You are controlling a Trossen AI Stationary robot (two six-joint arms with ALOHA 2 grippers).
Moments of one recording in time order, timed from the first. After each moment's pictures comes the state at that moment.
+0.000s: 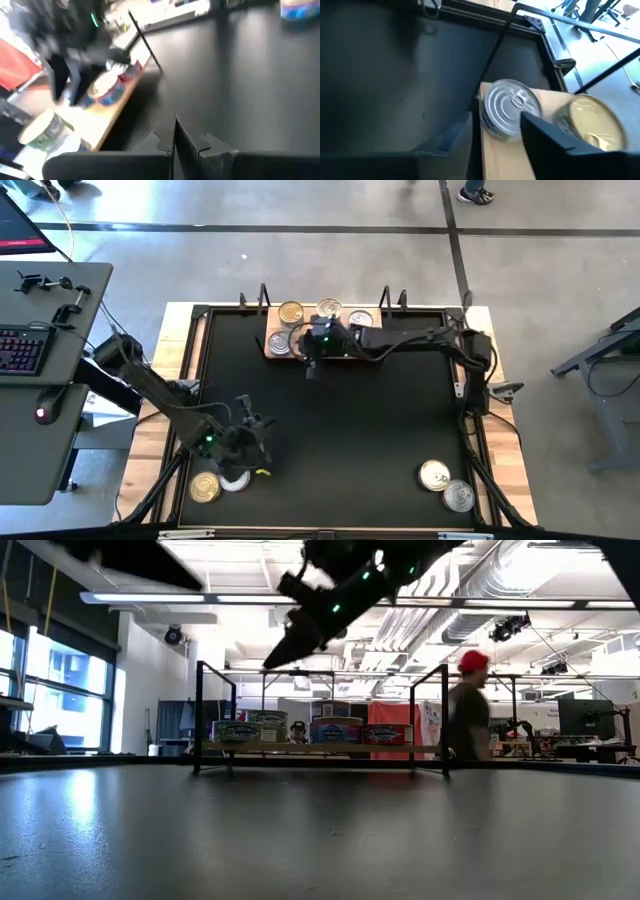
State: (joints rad) left arm -0.73 1.41 0.86 -0.36 -1.12 -0.40; right arm -0.21 1.95 1.49 -0.11 0.05 -0.34
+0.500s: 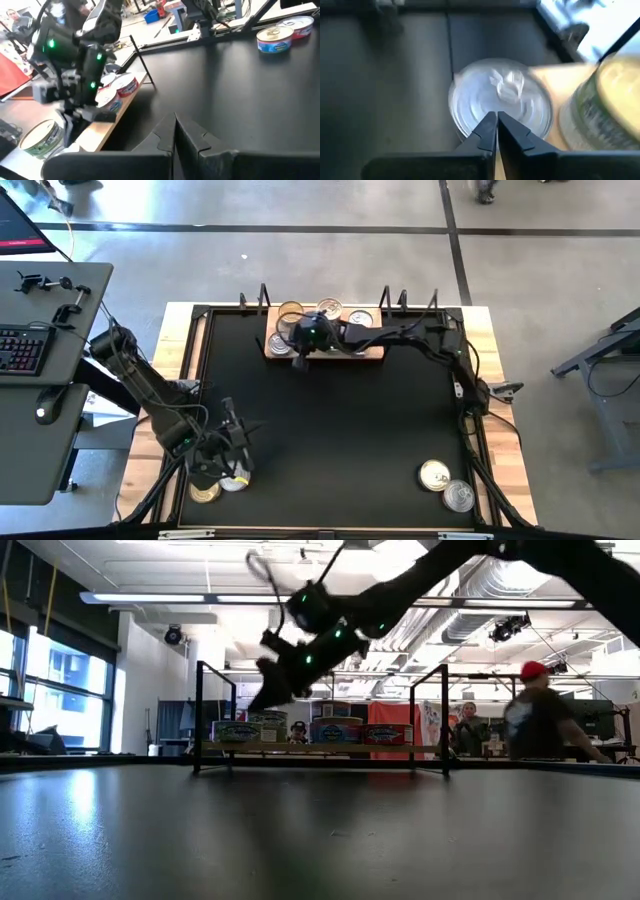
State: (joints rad) left arm -0.85 1.30 0.87 -0.41 -1.22 -0.46; right arm -0.30 2.20 1.62 0.01 -0.05 -0.16
